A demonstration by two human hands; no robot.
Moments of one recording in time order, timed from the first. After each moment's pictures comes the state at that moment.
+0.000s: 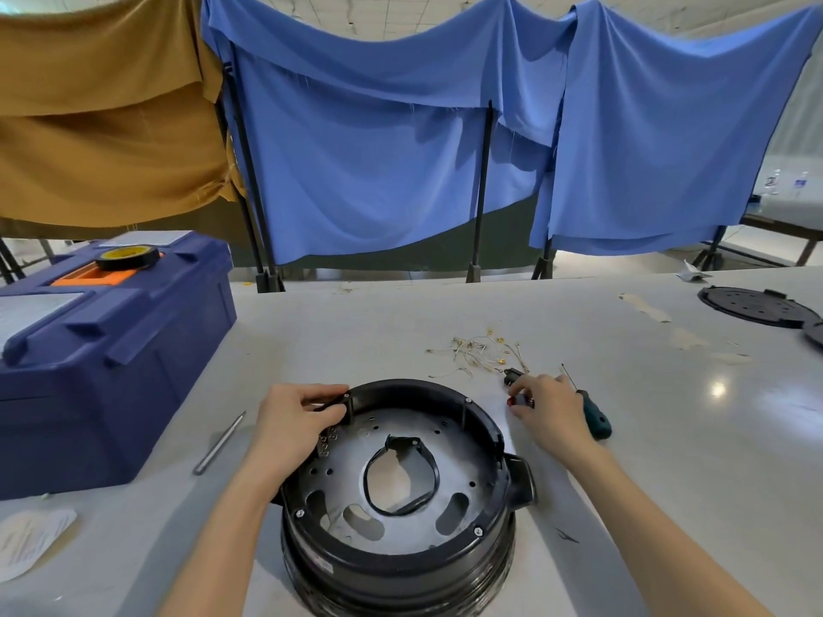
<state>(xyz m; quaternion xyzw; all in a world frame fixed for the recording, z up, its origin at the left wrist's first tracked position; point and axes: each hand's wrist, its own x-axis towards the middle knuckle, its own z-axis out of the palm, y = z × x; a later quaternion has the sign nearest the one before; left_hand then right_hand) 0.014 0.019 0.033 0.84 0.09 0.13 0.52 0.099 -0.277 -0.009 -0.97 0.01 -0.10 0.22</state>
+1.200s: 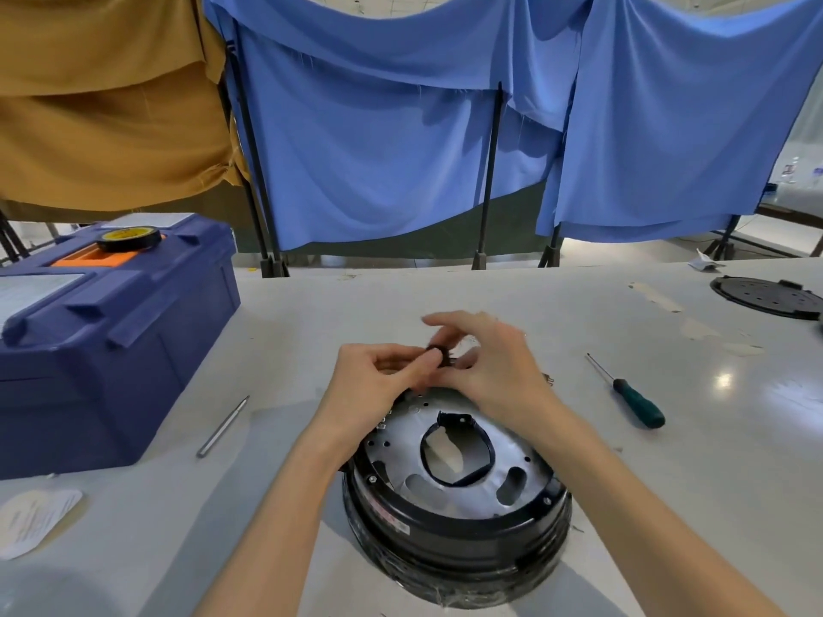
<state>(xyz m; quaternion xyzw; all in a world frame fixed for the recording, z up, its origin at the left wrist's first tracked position) 0.018 -0.041 0.058 0.74 -0.08 0.10 0.66 0.036 -0.202 0.079 -0.84 -0.26 -0.15 0.45</state>
